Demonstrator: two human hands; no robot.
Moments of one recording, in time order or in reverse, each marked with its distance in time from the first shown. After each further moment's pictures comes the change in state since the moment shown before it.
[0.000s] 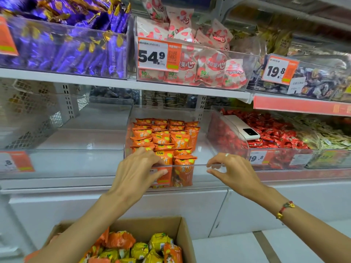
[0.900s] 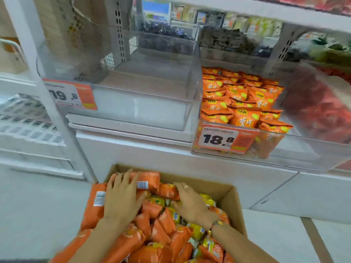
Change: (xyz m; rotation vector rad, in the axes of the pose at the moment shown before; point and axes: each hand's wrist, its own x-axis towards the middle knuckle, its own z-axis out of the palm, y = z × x) left_hand -0.221 -0.130 0.071 0.361 -0.396 -0.543; right_hand -0.053 -0.152 0.274 0.169 -0.696 -0.019
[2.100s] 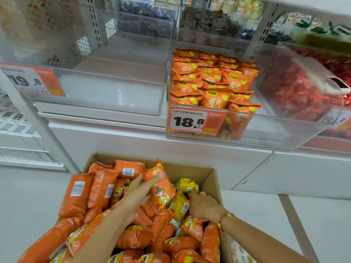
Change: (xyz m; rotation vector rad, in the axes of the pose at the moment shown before) left_hand -0.009 0.098 -0.027 -1.594 -0.521 -0.703; right_hand -0.058 0.059 -0.007 -0.242 -0.365 0.331
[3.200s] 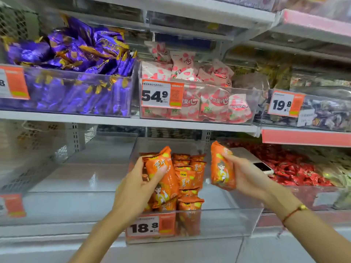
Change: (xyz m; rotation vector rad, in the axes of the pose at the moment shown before) left_hand -0.056 0.217 0.108 0.619 0.130 0.989; right_hand -0.135 0.137 -0.283 1.732 0.431 -0.464
